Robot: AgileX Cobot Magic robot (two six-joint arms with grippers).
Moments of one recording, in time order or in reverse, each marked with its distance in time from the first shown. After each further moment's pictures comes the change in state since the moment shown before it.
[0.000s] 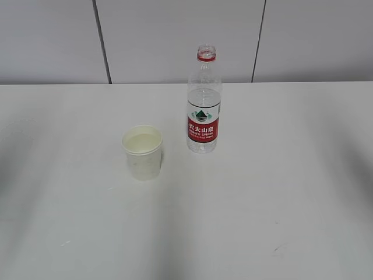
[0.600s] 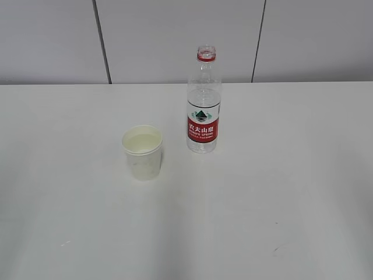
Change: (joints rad) left arm -0.024 -0.740 0.371 0.042 0.070 -0.054; right arm 0.022 -0.633 0.475 -0.006 0.004 0.032
